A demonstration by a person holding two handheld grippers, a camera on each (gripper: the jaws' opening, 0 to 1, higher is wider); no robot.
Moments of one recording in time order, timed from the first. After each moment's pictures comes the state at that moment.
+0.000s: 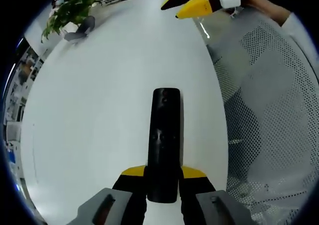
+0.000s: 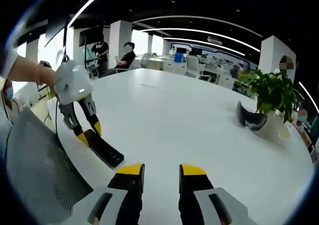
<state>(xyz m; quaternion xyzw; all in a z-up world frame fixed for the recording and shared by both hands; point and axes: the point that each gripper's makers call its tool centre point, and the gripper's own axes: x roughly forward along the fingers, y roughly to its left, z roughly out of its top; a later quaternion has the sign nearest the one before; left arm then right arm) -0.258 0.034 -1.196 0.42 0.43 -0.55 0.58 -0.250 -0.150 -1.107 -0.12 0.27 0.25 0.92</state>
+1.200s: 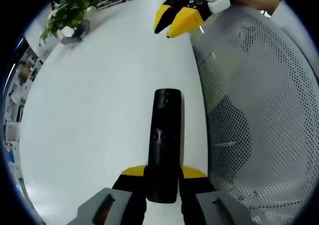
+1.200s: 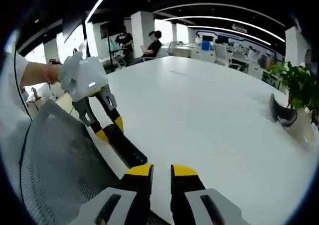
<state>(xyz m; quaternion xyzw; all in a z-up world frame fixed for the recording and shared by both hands) -0.286 0.032 -1.196 0.41 0.42 -0.55 0.59 -0.287 -0.096 -1.131 -0.09 0.36 0.41 0.84</state>
